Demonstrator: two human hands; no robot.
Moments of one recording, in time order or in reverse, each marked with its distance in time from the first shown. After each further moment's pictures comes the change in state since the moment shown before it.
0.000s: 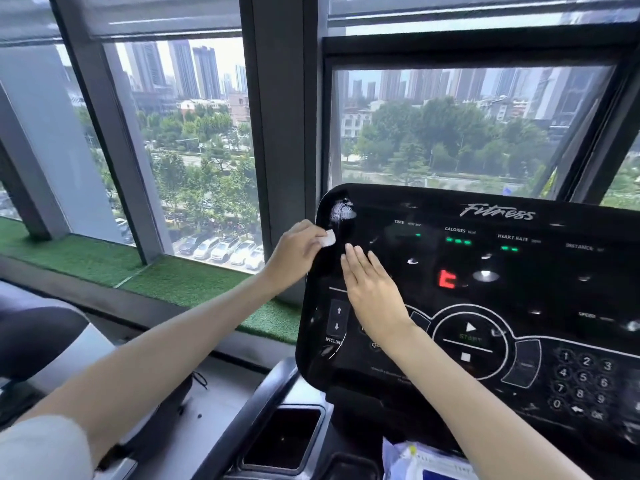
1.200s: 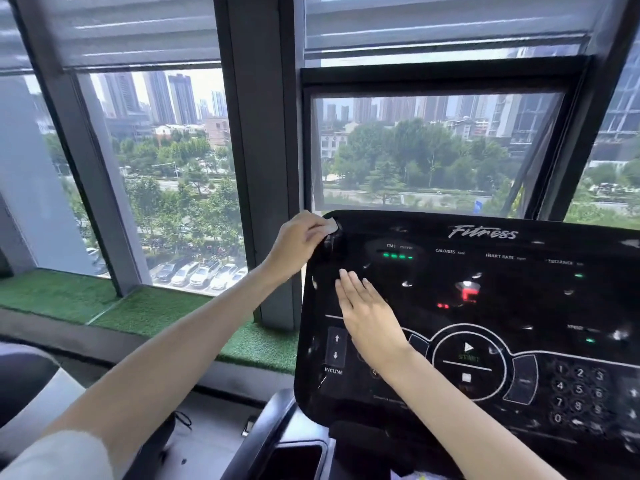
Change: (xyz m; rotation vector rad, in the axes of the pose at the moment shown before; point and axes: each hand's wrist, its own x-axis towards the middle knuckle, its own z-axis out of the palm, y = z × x) left_hand 0.054 0.016 -0.022 -0.091 0.035 0.034; right_hand 0.004 -0.003 -0.005 0.005 -0.052 0.032
